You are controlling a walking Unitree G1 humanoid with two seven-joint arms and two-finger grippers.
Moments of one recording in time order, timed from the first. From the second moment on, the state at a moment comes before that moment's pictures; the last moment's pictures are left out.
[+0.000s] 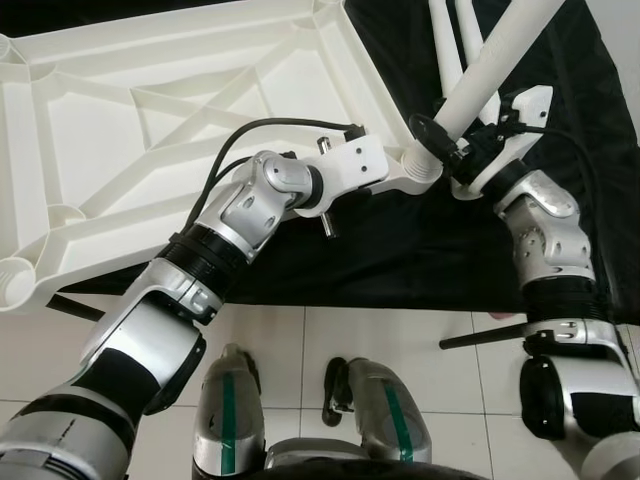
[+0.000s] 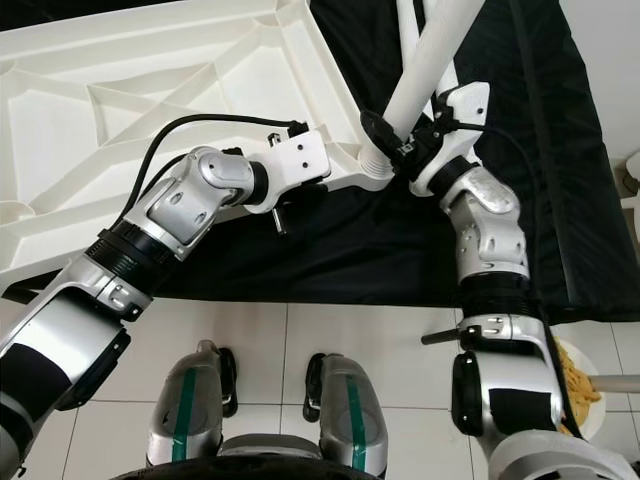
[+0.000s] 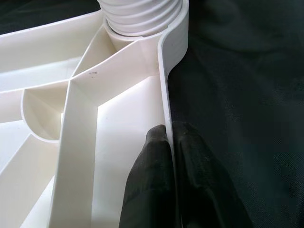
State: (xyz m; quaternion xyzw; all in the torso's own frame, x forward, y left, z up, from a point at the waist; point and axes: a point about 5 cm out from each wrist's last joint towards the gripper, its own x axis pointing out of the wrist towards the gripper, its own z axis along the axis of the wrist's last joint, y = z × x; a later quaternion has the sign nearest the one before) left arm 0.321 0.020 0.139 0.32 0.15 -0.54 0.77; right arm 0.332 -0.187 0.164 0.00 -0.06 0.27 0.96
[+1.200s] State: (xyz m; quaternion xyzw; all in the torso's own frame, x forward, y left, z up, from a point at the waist) left arm 0.317 0.019 0.138 0.32 0.15 -0.54 0.76; right arm 0.312 -0.145 0.167 0.06 -0.06 -0.08 0.99
